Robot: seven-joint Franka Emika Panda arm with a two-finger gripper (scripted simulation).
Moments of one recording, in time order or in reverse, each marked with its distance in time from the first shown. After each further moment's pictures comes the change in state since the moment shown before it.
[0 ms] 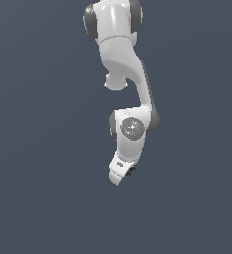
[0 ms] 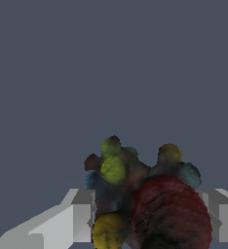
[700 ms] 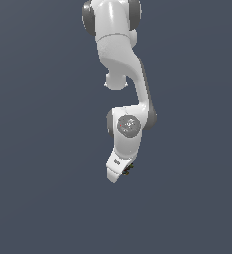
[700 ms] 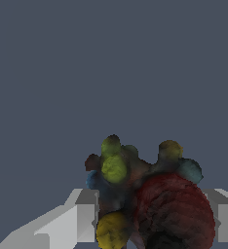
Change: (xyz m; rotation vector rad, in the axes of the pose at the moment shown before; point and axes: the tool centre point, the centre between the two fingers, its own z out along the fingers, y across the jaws) arm -0.014 -0.002 -0.002 0.002 -0.001 0.000
